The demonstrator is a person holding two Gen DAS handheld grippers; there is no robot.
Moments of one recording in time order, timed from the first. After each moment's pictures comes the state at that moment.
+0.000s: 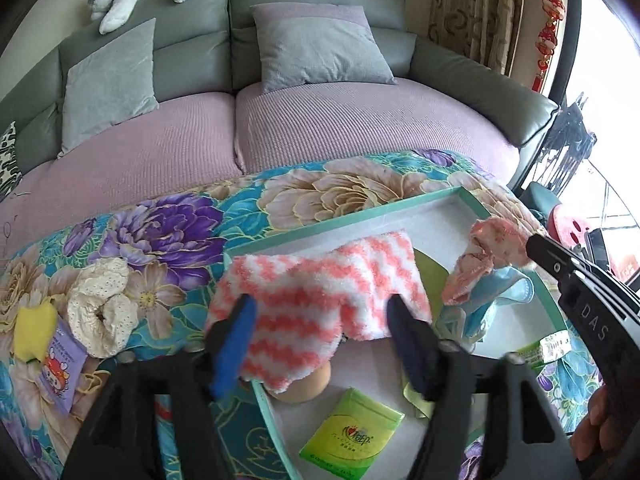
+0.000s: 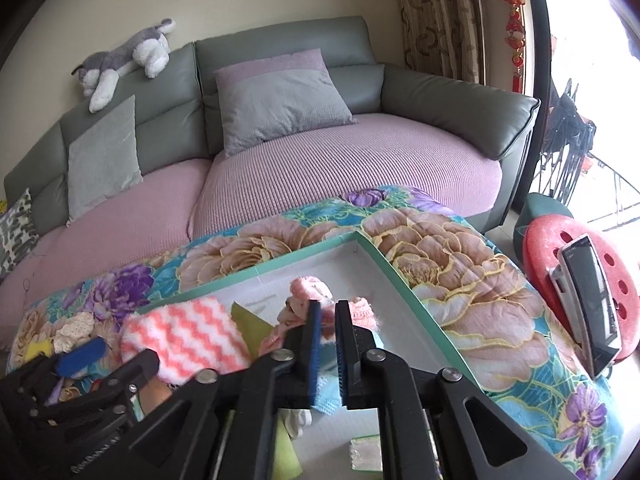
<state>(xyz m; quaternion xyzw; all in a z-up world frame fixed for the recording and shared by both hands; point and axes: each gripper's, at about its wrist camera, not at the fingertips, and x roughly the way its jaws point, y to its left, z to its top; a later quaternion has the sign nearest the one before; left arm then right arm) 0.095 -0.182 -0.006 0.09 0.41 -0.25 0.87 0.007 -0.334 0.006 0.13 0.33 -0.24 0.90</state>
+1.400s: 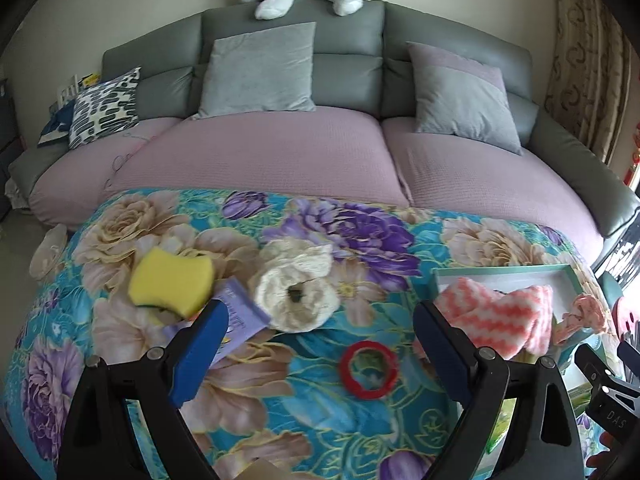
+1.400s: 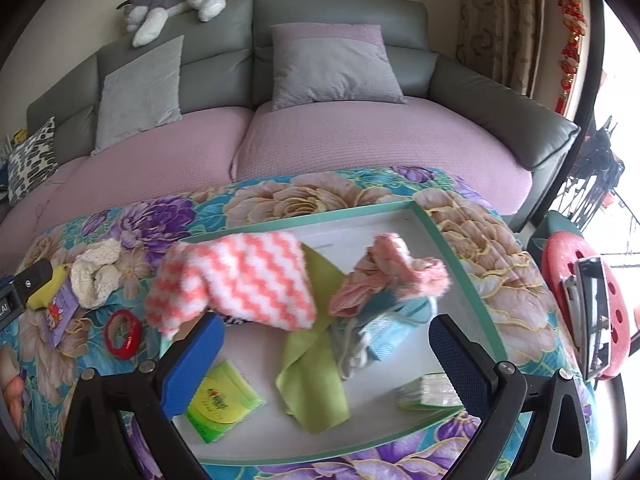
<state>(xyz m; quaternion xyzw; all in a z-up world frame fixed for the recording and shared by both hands) 0.106 -0.019 0.018 0.00 0.38 -0.06 0.92 0.014 -0.264 0.004 0.07 0.39 -0.18 0.90</state>
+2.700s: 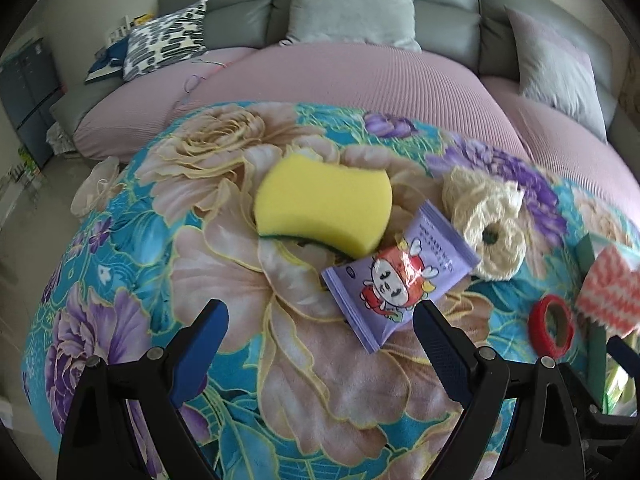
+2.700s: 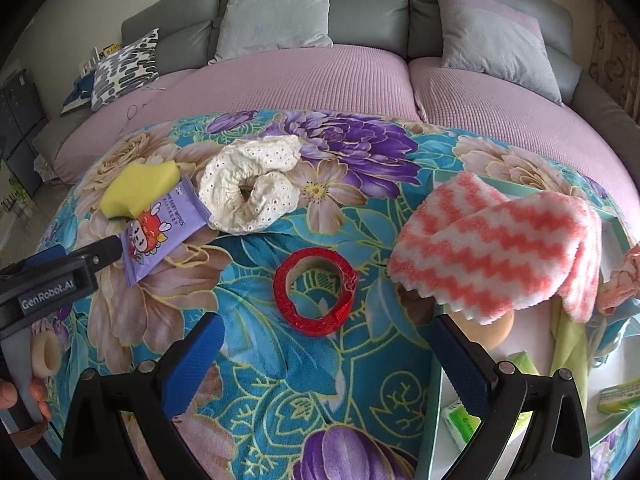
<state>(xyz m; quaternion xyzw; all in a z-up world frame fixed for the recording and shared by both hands) 0.132 0.100 -0.054 0.00 0.47 0.04 0.88 0.088 -0.099 -0.067 0.02 0.46 0.01 0.89</state>
